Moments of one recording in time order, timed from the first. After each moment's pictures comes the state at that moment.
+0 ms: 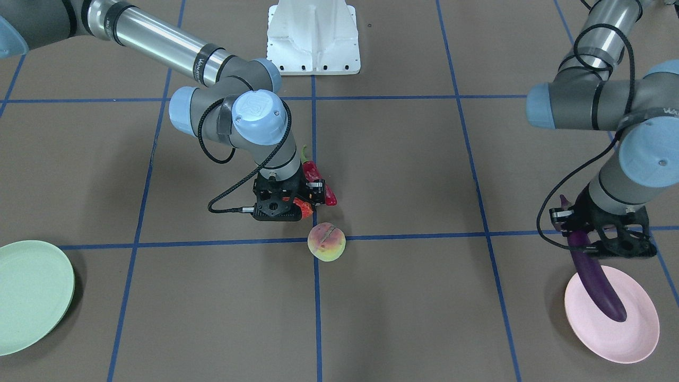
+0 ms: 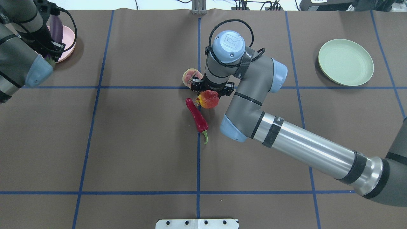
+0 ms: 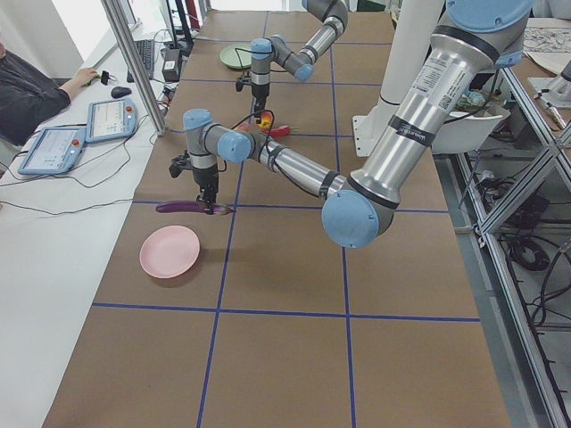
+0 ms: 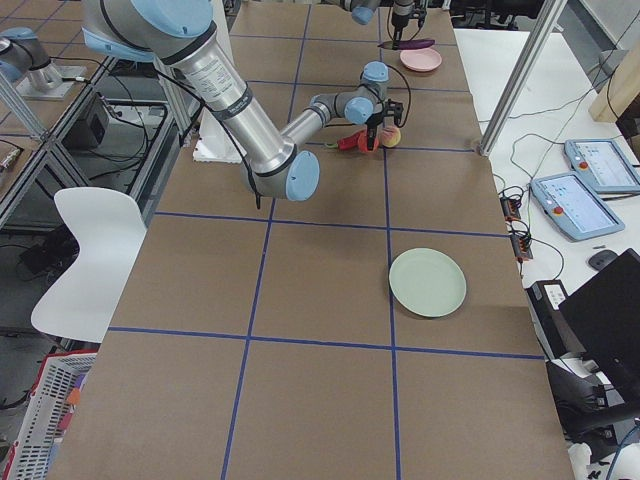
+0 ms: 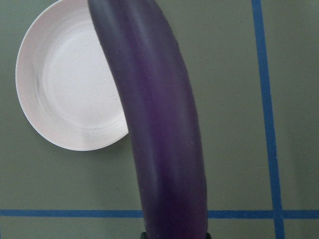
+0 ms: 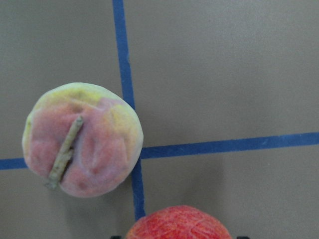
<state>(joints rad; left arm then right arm) -1.10 -2.08 -1.42 -1.52 -2.03 -0.43 0.64 -0.72 1.31 -1.33 1.98 1.28</state>
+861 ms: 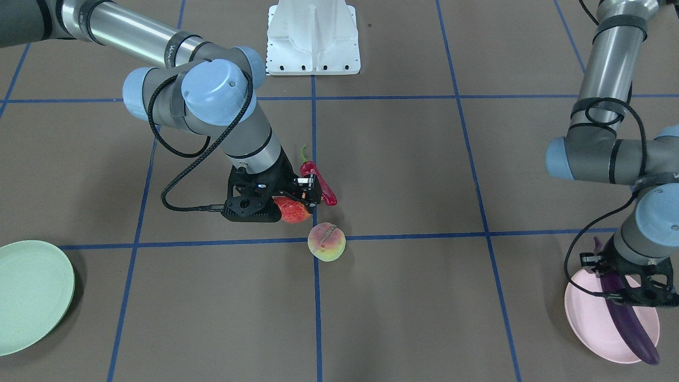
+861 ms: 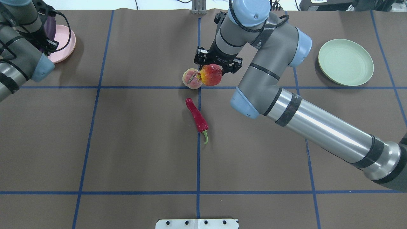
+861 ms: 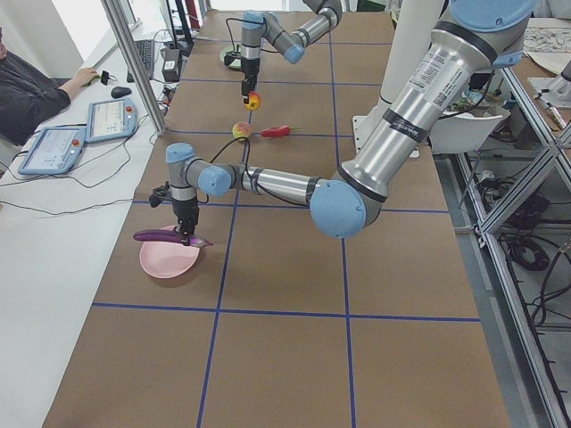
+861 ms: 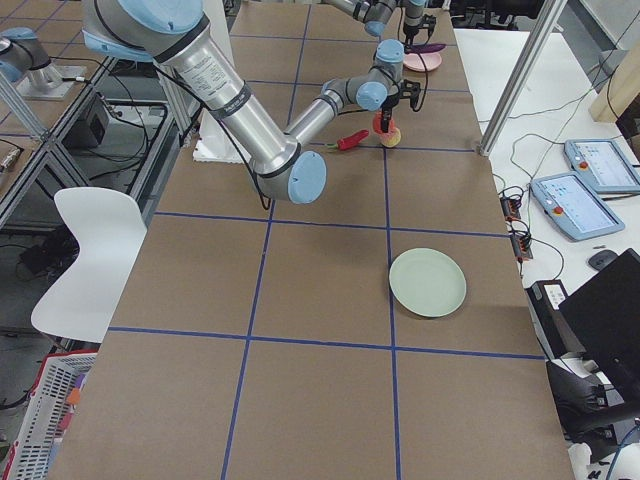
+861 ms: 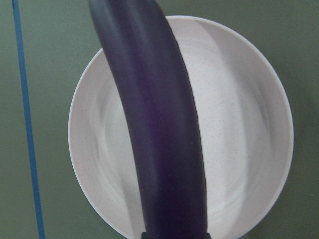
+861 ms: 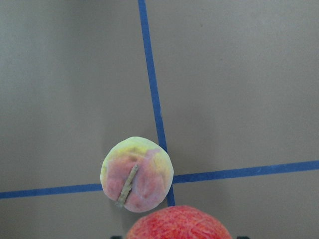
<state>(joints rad) -1.11 -2.17 -1.08 -1.75 -1.90 -0.38 0.75 -0.72 1.41 -1.34 2.06 1.30</state>
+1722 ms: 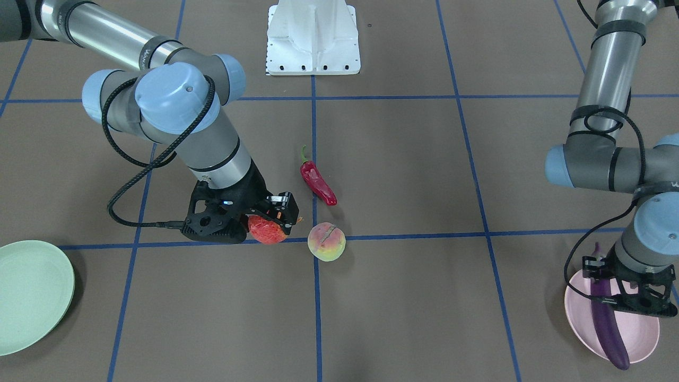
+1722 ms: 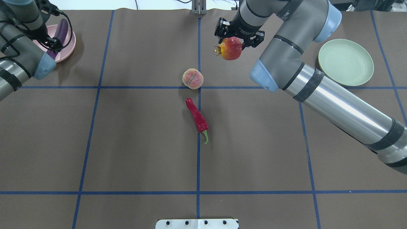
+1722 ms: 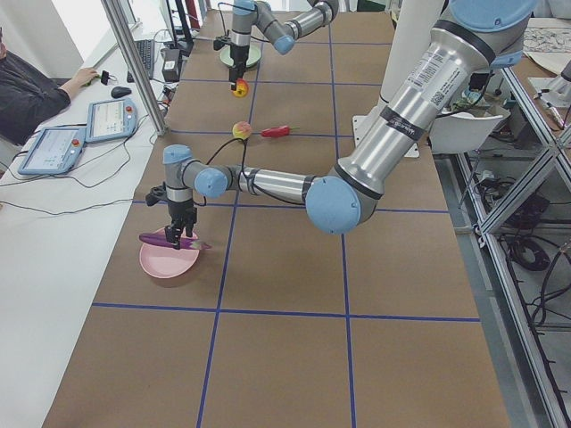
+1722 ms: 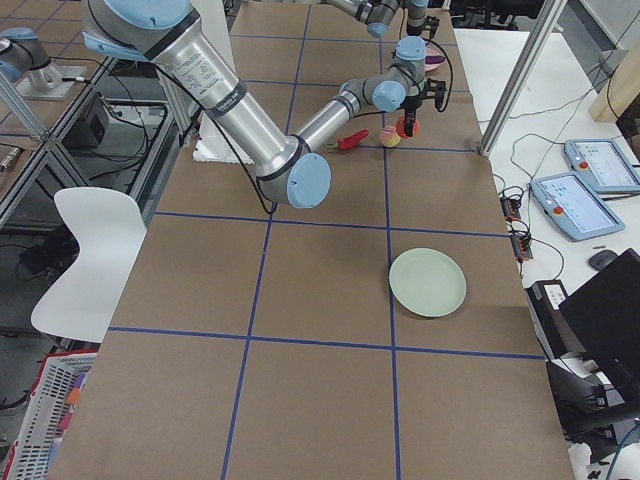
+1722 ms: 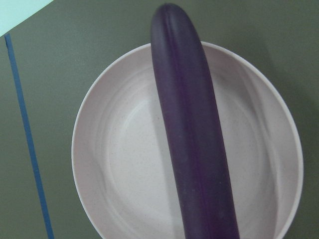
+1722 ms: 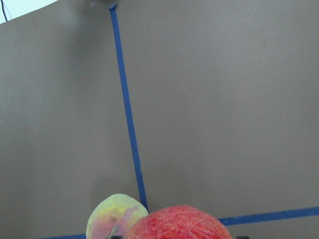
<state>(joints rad) -1.12 -2.19 -1.05 -1.81 -1.88 -0.26 0.89 -0.74 1.41 -1.35 2.06 1.21</state>
